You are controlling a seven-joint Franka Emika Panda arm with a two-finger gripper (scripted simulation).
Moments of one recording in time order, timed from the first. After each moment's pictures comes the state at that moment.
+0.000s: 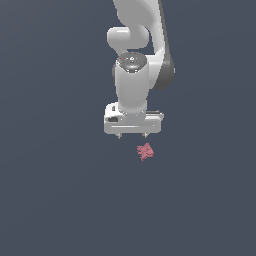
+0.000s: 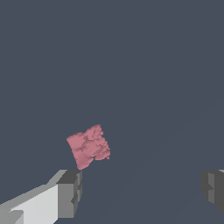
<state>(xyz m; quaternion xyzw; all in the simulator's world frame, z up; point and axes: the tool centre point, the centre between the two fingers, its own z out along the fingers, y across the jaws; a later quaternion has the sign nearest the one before) 0.010 0.017 0.186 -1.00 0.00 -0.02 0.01</state>
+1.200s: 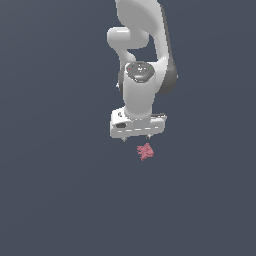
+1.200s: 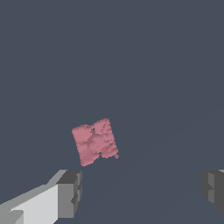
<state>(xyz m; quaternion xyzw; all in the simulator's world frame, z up) 0.003 0.035 0.164 -1.00 -0.06 0.00 0.01</state>
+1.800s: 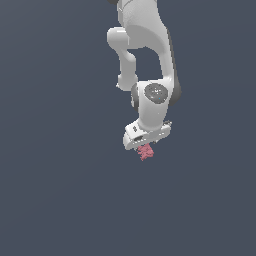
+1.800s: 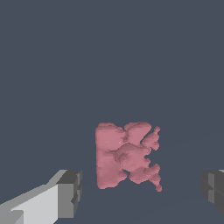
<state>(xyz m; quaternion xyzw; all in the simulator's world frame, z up) -0.004 0.080 0.098 -0.98 -0.18 0.00 0.00</state>
